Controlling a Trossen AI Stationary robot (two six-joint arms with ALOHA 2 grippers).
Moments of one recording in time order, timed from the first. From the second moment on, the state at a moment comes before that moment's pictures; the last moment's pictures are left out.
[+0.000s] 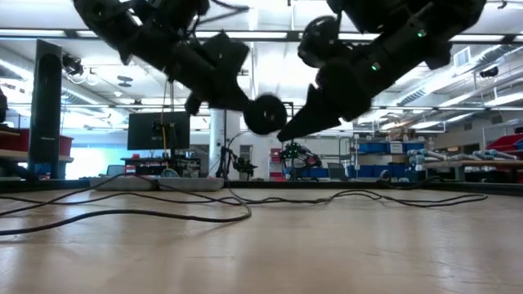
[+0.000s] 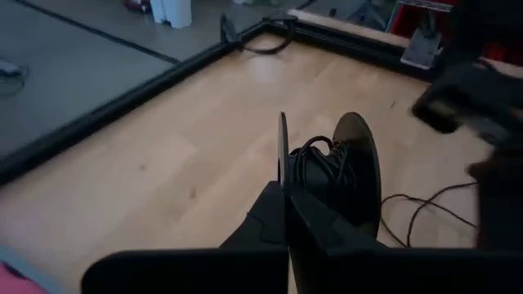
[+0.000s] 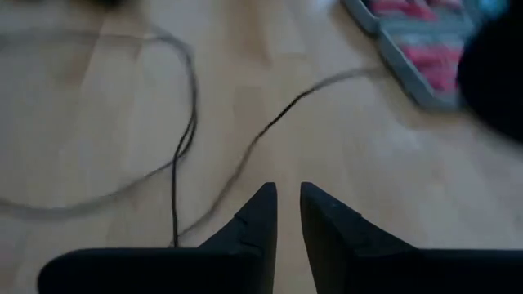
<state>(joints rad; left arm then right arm) 0.03 1.49 0.73 0.36 -0.45 -0.29 0.19 1.68 0.81 0.26 0.37 0.06</state>
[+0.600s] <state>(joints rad) 0.02 1.39 0.73 0.38 -0.45 -0.21 0.12 1.89 0.82 0.73 0.33 0.29</state>
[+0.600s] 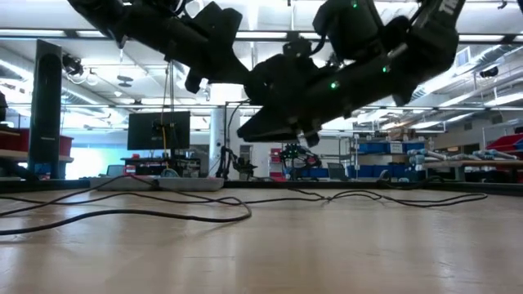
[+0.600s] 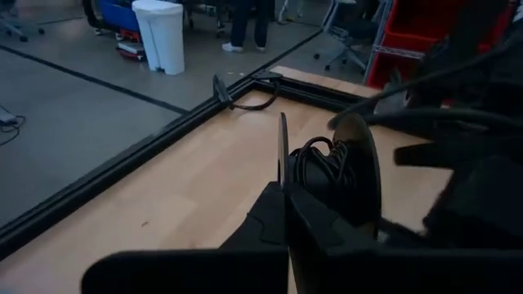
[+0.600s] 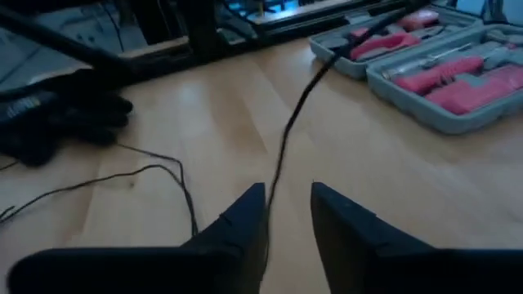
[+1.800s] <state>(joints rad) 0.01 1.37 0.73 0.43 -0.49 -0.18 0.12 1.91 0.83 0.84 0.30 0.20</state>
